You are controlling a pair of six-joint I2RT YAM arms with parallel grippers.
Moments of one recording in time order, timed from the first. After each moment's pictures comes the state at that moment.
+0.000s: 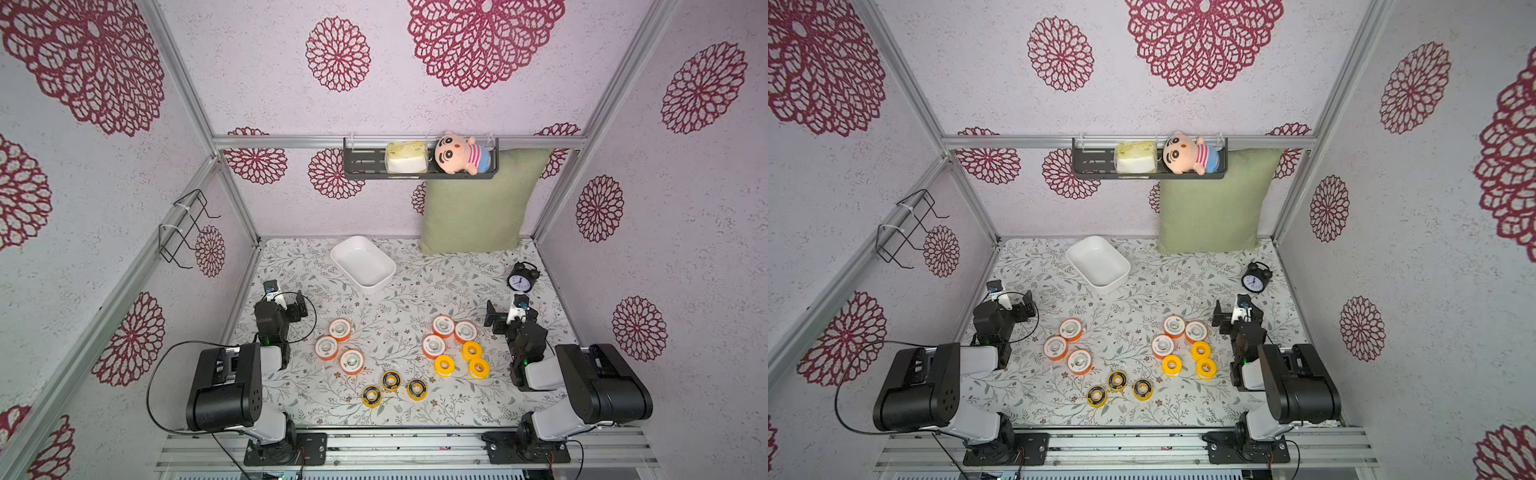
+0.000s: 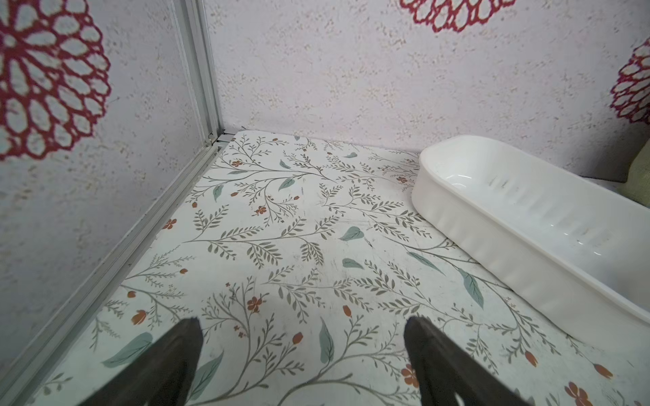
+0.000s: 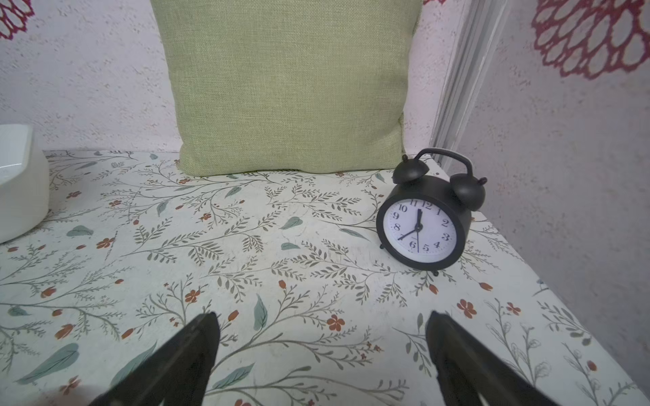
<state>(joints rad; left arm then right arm) 0.15 1.54 0.40 0.85 -0.01 -0.06 0.05 1.53 0.19 1.20 0.07 -0.01</state>
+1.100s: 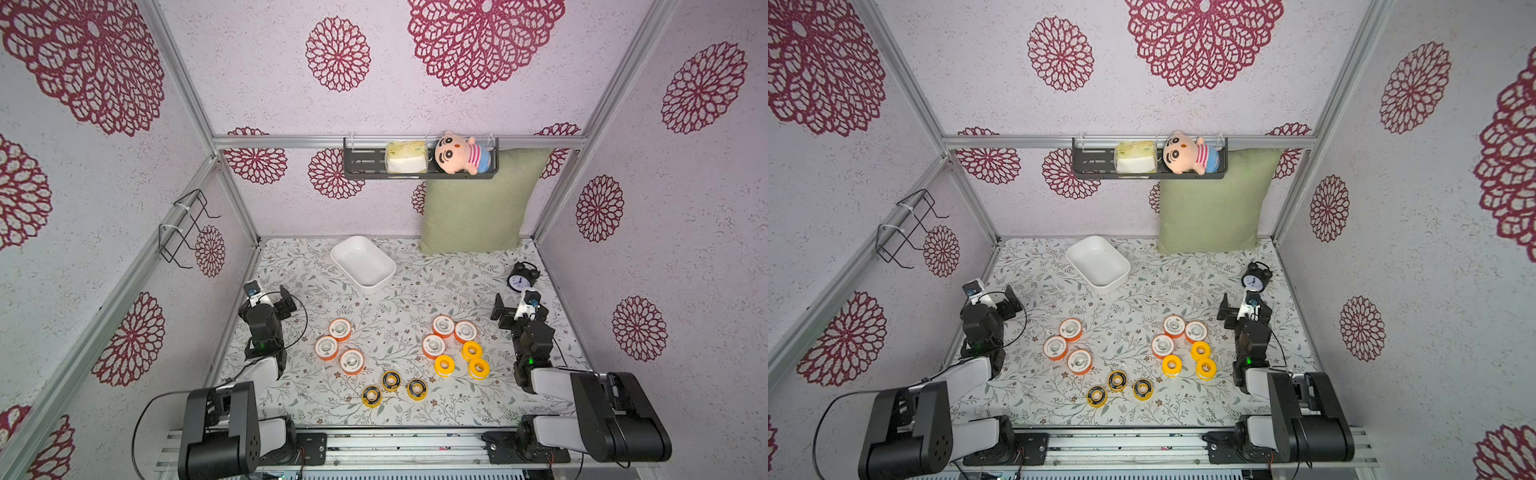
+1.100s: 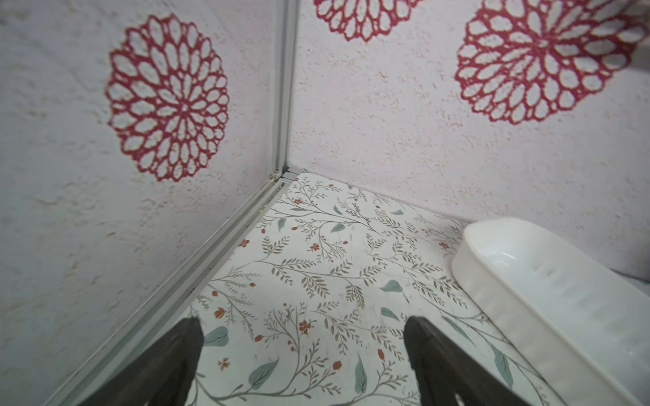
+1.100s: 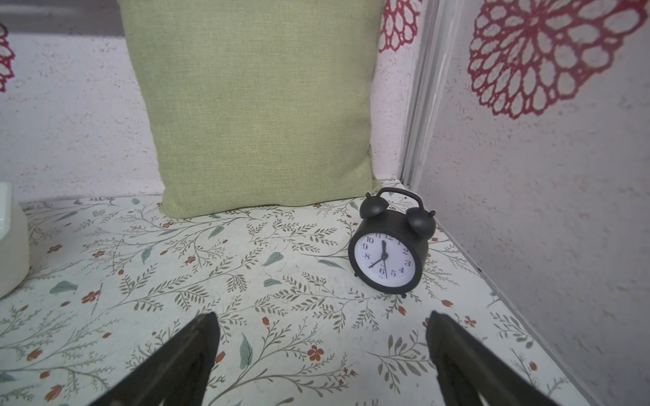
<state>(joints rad) 0.15 1.23 0.43 0.62 -0.28 -0.21 0.05 1.28 0.22 0.98 0.18 0.05</state>
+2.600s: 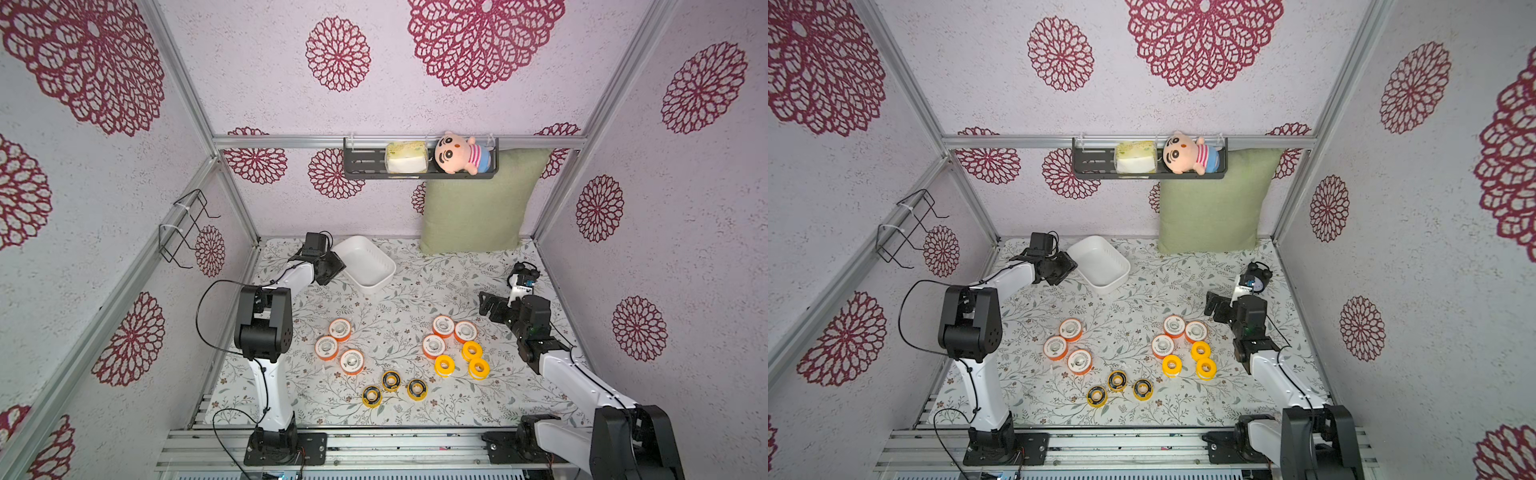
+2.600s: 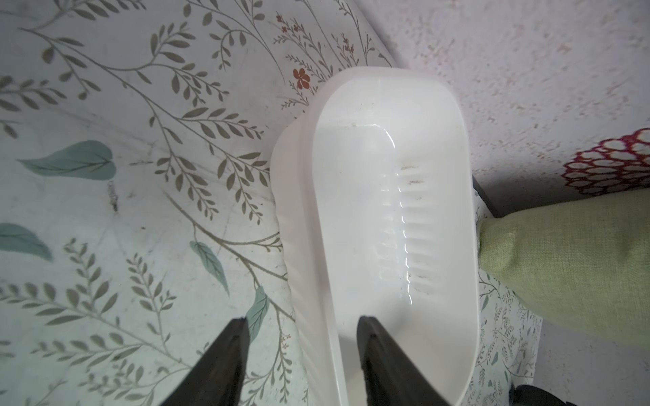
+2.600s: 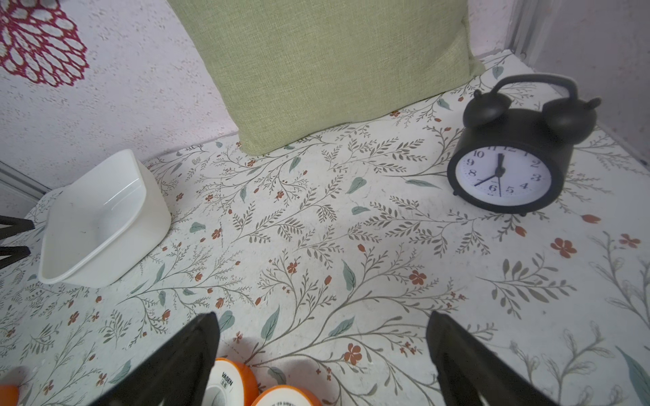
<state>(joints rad) -0.11 2.08 1.54 -0.35 0.16 -0.79 0.09 1.14 0.49 0.23 -0.06 0.32</state>
